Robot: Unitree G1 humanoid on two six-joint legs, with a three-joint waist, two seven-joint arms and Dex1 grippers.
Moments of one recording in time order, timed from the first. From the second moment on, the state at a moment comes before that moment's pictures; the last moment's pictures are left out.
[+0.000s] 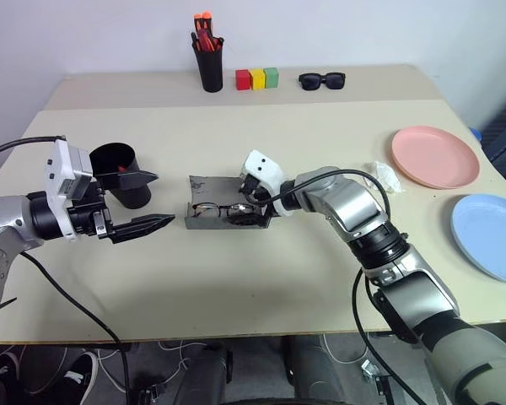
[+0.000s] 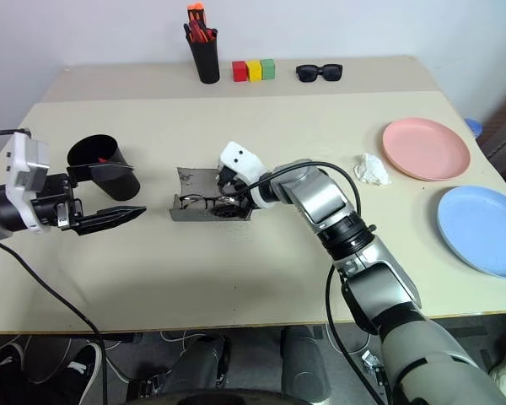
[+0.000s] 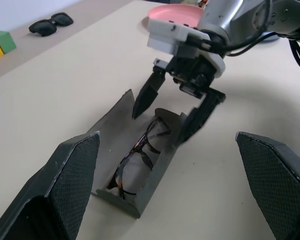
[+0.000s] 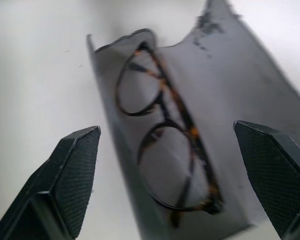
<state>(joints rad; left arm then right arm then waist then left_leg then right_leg) -0.21 0.96 0.35 -0.30 -0.73 0.56 -1.11 -0.92 -0.31 0.39 0.19 0.19 0.82 0.87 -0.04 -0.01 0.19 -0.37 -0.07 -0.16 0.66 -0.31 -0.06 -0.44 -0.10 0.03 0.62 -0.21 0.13</state>
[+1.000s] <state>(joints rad) -0.76 0.54 0.02 0.29 -0.38 0.42 -0.78 -0.35 -0.65 -0.16 -0.47 0.57 0.77 0.85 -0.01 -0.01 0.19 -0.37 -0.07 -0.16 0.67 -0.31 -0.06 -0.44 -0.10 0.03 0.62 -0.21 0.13</state>
